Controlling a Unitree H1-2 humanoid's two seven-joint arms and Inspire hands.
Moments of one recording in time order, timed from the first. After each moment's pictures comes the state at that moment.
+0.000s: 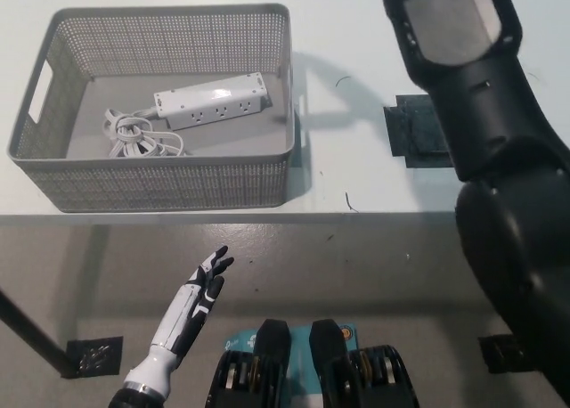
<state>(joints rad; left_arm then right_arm) -0.18 0.12 -0.11 0.42 0.15 -0.39 -0.04 -1.43 -0.01 -0.11 0.81 -0.34 0.07 0.48</state>
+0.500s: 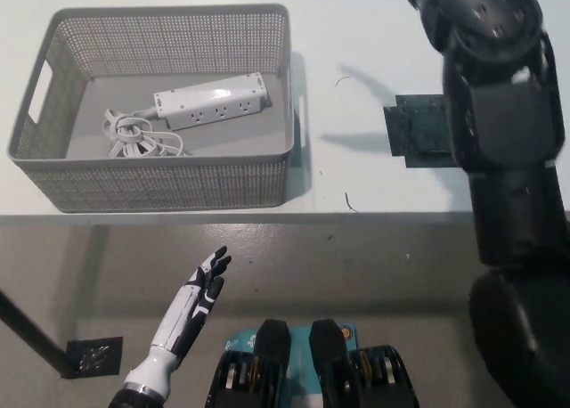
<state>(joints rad) -0.18 0.12 -0.11 0.42 0.15 -0.39 -0.04 -1.13 -0.02 -0.18 0.40 -0.24 0.15 0.48</state>
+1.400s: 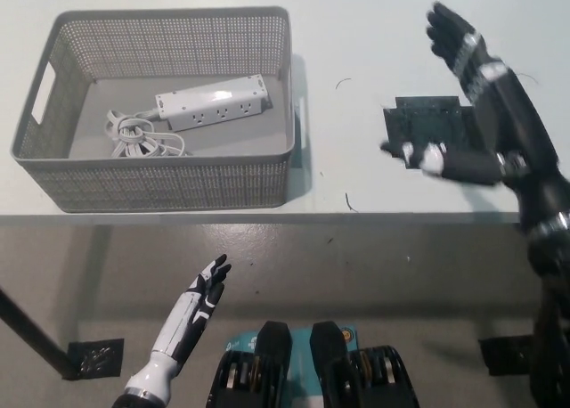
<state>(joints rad) -0.17 0.12 -0.11 0.45 0.15 -0.39 -0.04 -0.43 0.00 -0.19 -0.36 -0.11 0.15 0.47</state>
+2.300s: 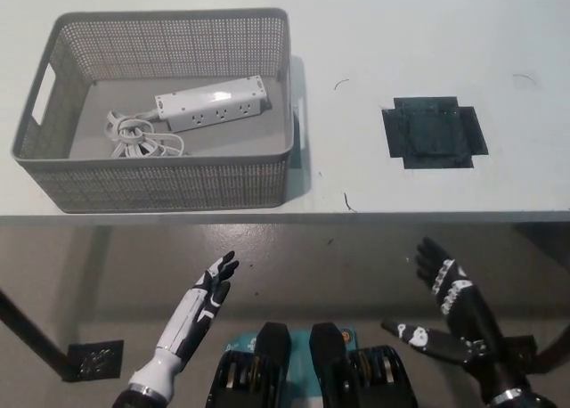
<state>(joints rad) -0.18 0.12 -0.12 0.45 0.14 -0.42 -0.07 -0.10 0.01 -0.12 0.23 0.02 -0.18 0.36</state>
